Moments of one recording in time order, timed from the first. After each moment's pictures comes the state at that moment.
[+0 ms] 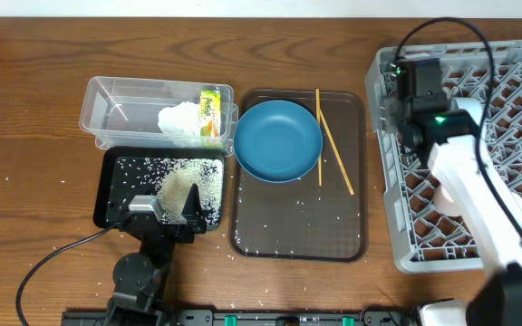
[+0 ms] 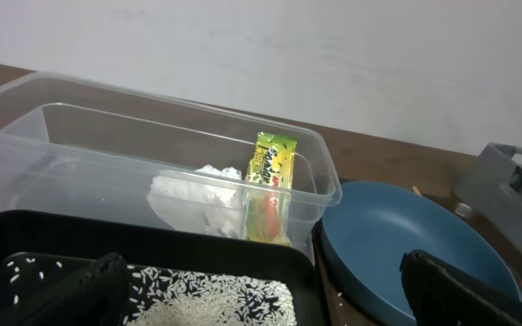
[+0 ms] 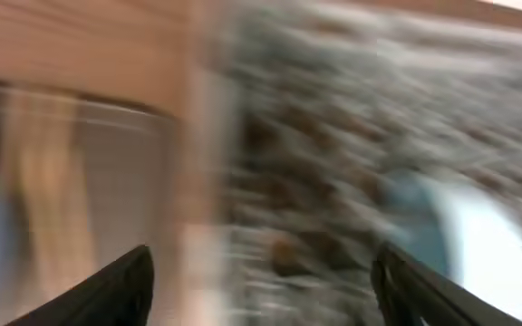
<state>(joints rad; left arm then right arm) -0.23 0.01 0.03 -0.13 -0.11 -0.28 0.21 1.54 1.24 -0.57 0.22 0.02</state>
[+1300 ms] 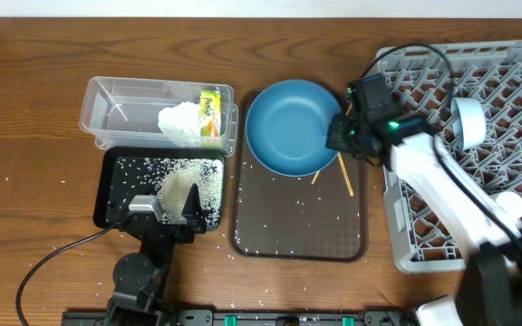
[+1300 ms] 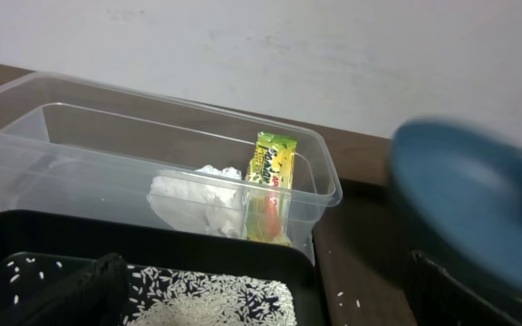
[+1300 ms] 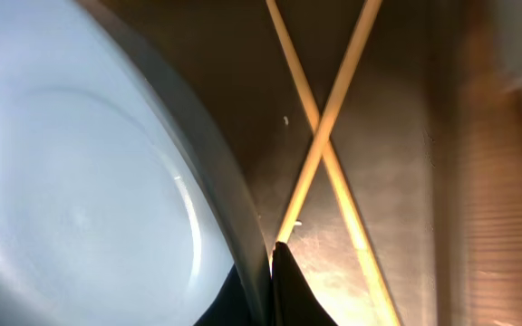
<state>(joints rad) -0.23 0.01 0.03 -0.13 -0.11 -0.28 0.35 1.61 1.19 -0.62 -0.07 0.54</state>
